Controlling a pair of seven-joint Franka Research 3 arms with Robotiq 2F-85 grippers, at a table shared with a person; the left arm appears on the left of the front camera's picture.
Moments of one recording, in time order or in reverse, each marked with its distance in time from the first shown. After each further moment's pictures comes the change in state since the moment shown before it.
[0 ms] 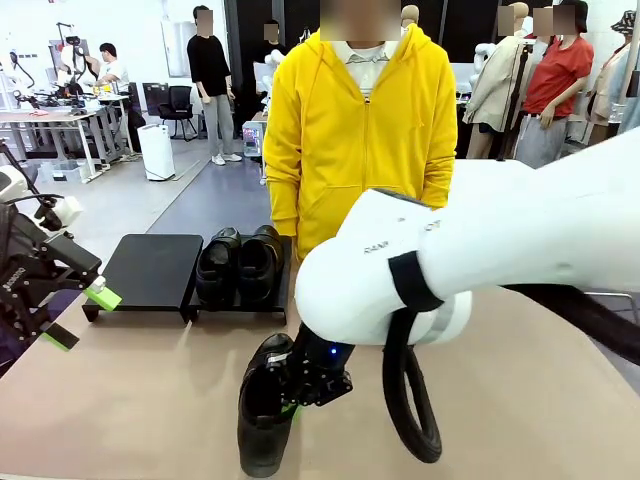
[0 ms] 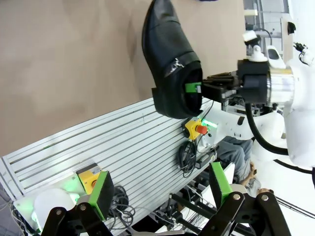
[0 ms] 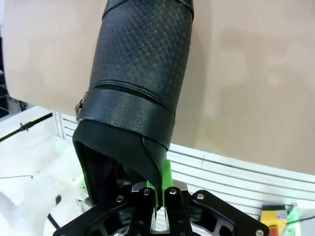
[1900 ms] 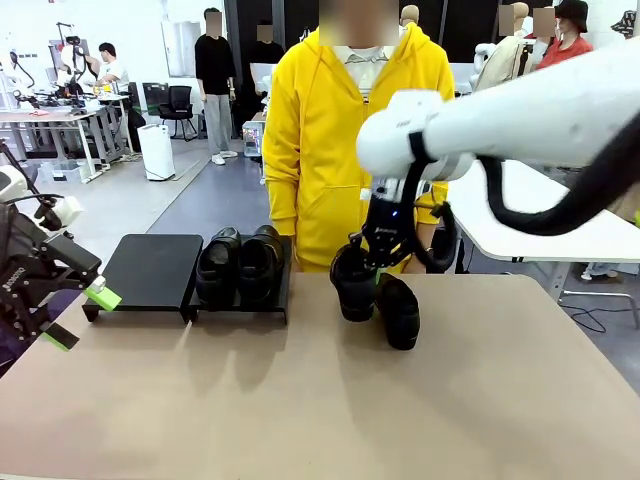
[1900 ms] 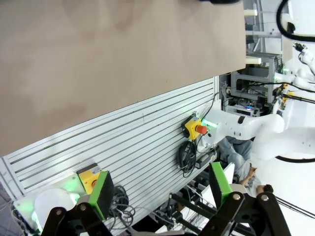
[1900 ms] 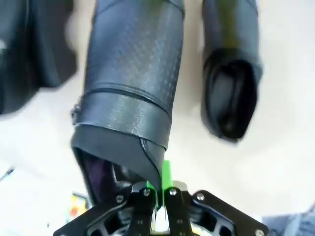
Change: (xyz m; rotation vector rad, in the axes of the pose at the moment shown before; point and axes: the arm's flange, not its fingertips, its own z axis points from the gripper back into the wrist) left arm 0.000 0.000 0.000 -0.001 0.000 0.000; right arm 0.234 -0.088 0.152 -0.212 -0.004 -0.009
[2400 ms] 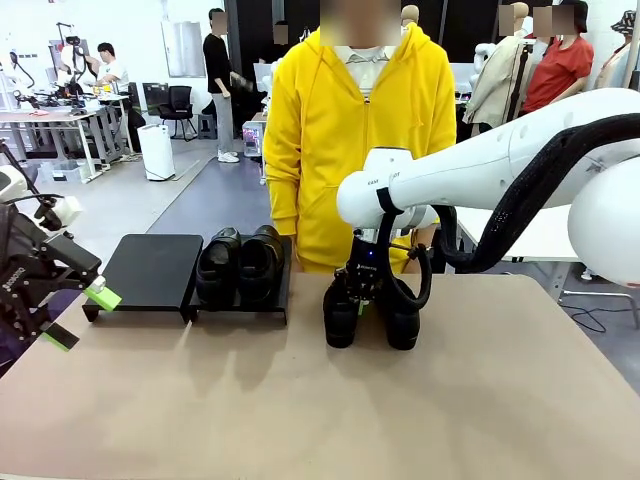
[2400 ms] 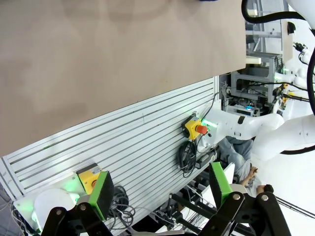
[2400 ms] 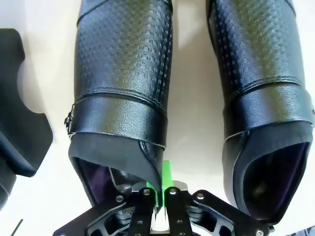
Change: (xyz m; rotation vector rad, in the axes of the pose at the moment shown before) left arm 0.000 0.000 0.000 0.000 -0.001 -0.001; right arm 0.073 0.004 -0.119 -0.033 0.018 -0.212
